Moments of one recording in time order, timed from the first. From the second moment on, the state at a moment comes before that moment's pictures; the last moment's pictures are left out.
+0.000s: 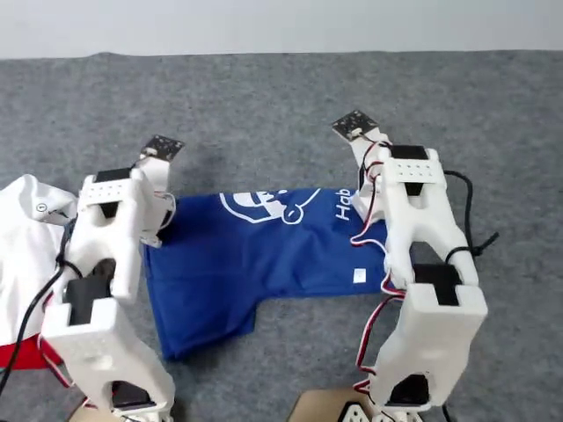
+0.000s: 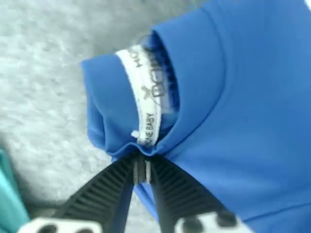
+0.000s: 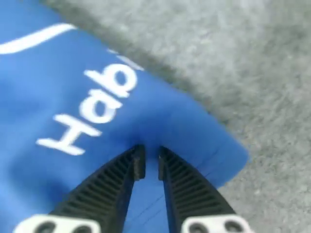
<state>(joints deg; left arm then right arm) -13.5 20.7 12.5 67.6 -20.4 -0.8 23.7 1.0 61.5 31.9</state>
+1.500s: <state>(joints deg) -15.6 12.1 2.5 89.5 -19.0 -8.4 24.9 -17.5 86.4 15.2</state>
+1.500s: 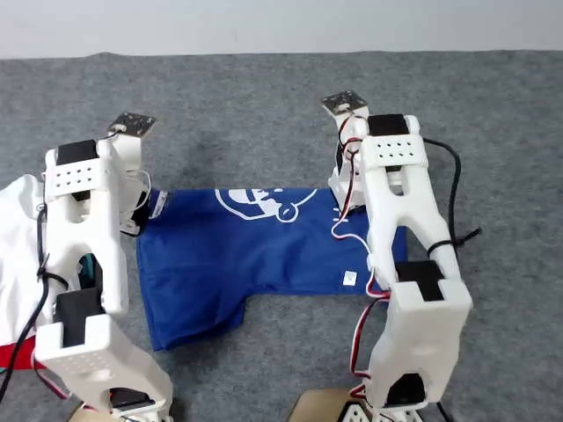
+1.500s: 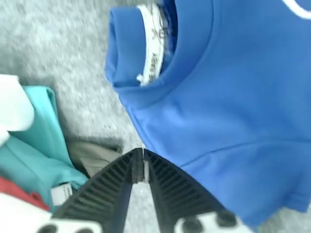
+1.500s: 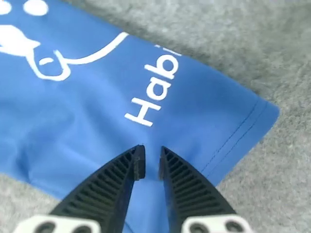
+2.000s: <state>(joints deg) -15.6 12.1 2.5 94.2 -18.7 -0.5 32.1 -21.5 81.1 18.5</state>
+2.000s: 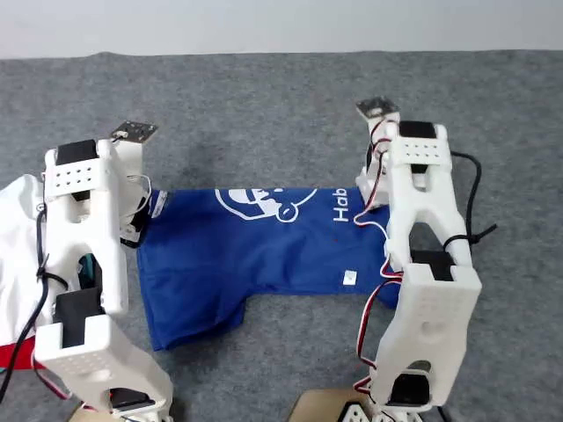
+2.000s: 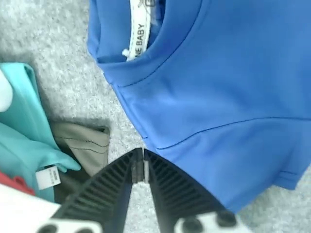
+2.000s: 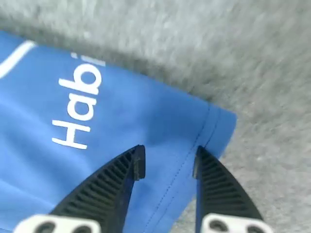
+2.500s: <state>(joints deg) -15.6 12.1 2.5 94.2 -18.7 2.0 33.8 -25.5 83.7 18.8</state>
